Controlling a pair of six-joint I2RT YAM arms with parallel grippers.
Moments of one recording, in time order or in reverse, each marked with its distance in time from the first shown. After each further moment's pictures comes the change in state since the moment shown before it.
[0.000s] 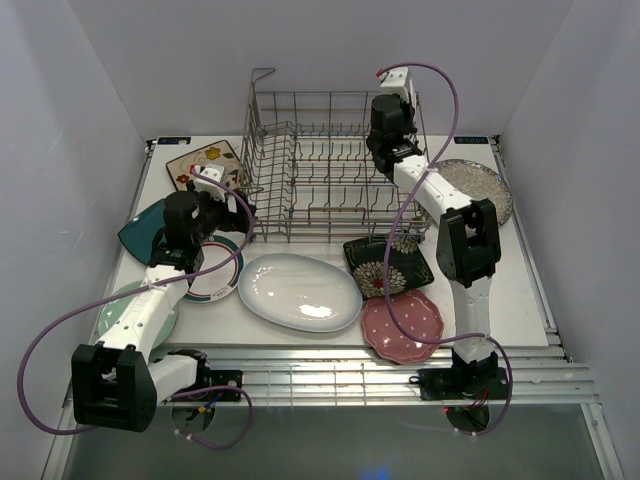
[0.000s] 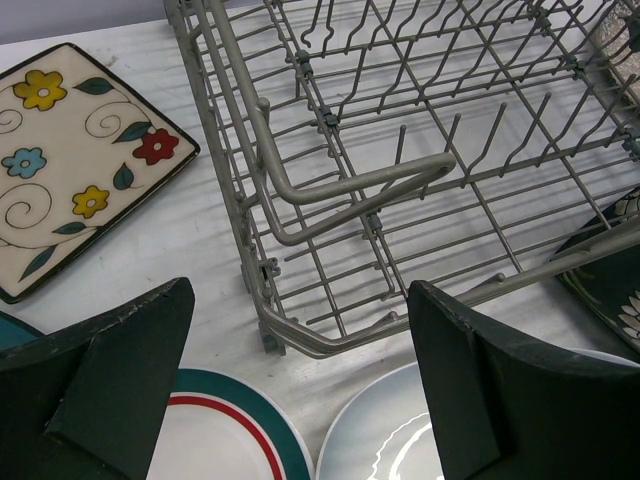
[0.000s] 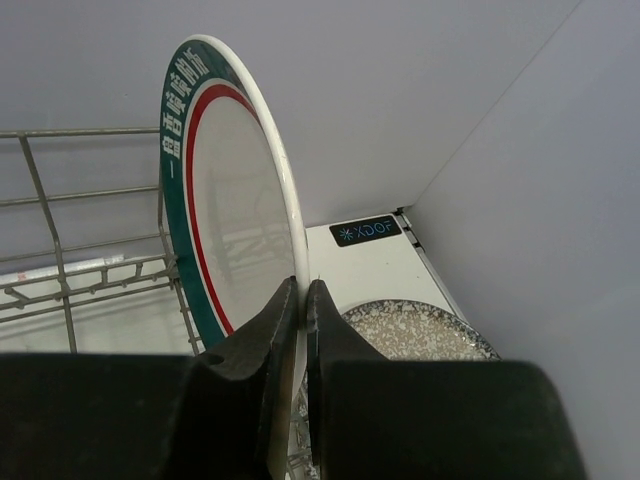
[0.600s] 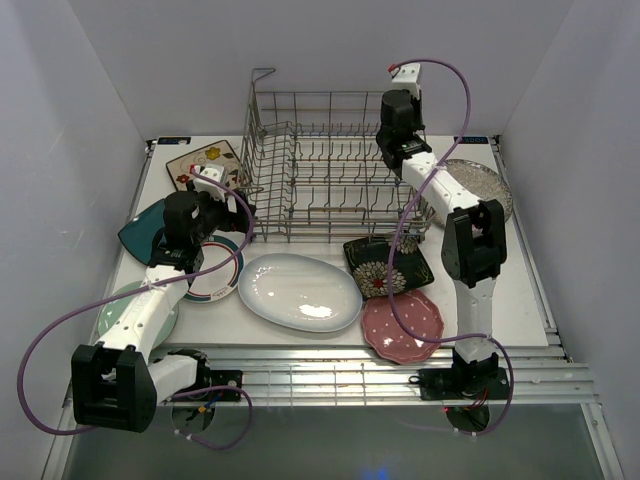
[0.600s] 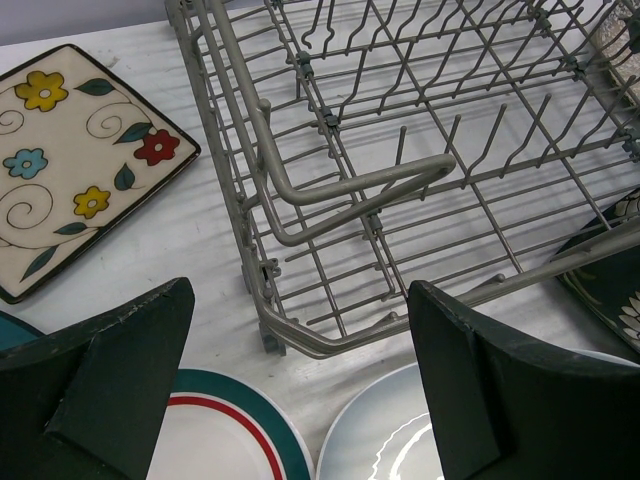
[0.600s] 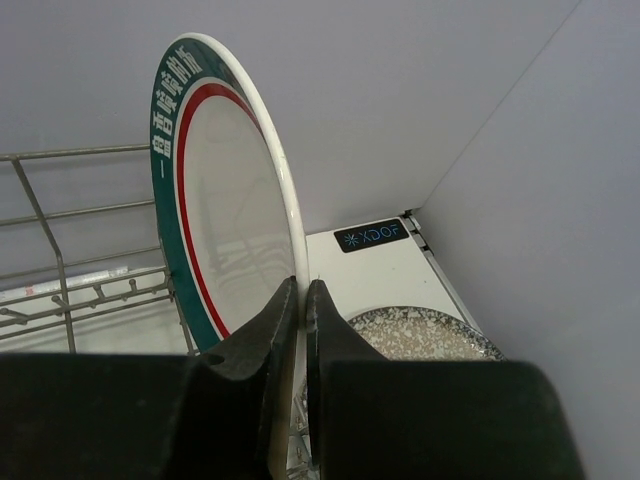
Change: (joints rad) left arm 0.000 -0.002 0.000 0.000 -0.001 0.000; right arm -0.042 -0.020 0.003 -0.033 -0.052 0.058
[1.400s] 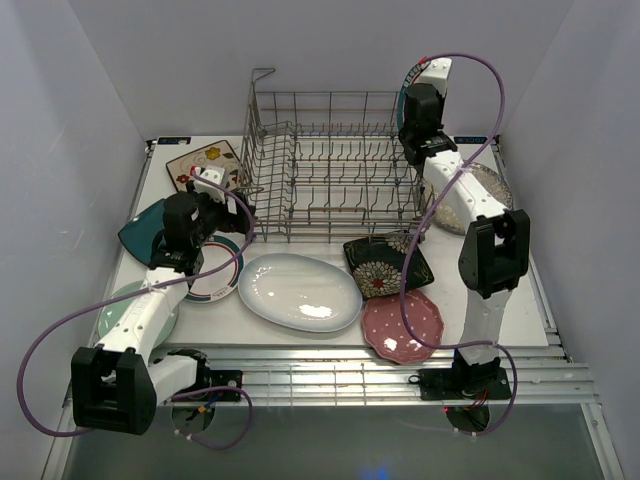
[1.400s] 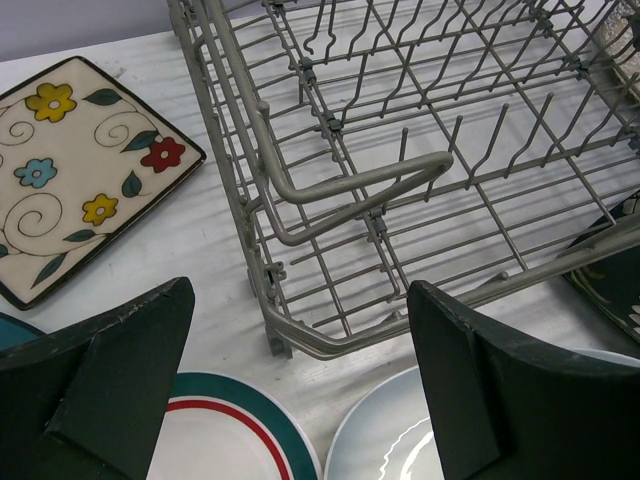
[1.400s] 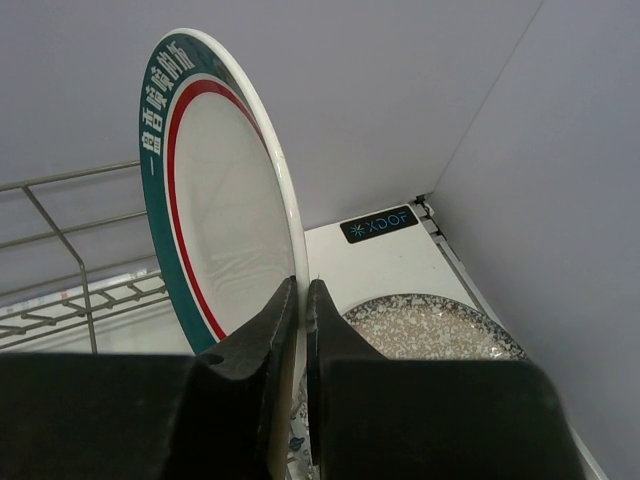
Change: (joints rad) left arm 0.000 -0.018 -0.026 0.029 -0.002 0.029; right arm -0.062 -0.155 -0.084 -0.125 -0.101 0.174
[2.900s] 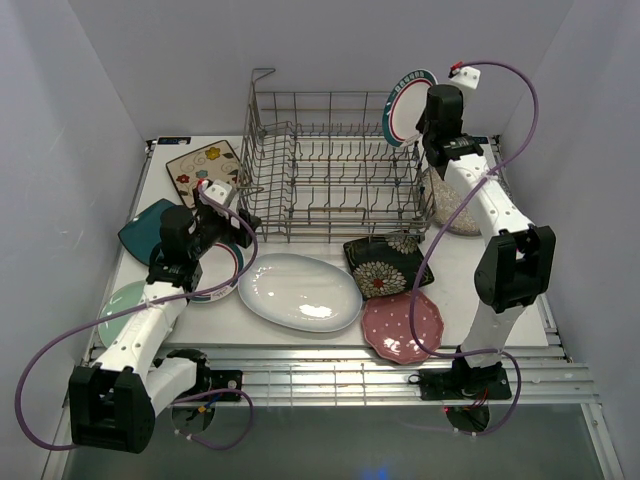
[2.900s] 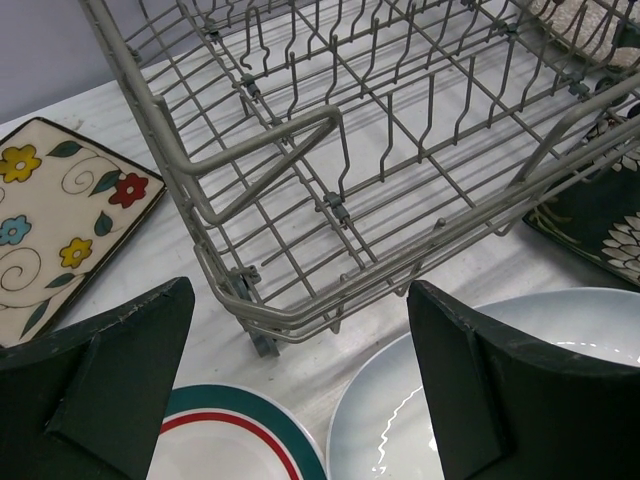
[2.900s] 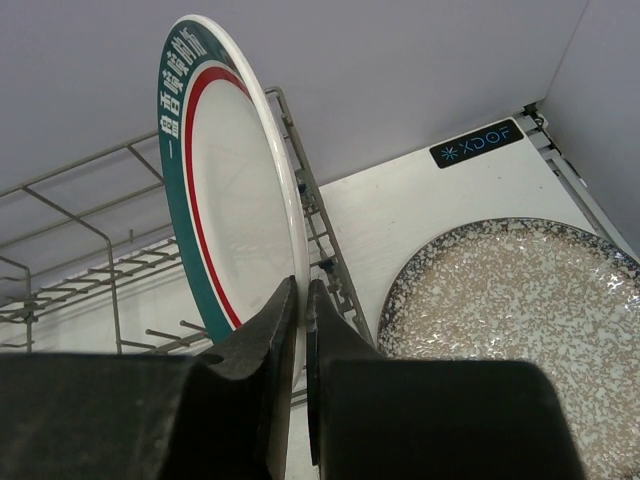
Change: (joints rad) left arm 0.000 -0.090 -0.080 0.031 0.156 0.118; right arm -0.067 -0.148 -0.083 -0.215 -0.255 0.379
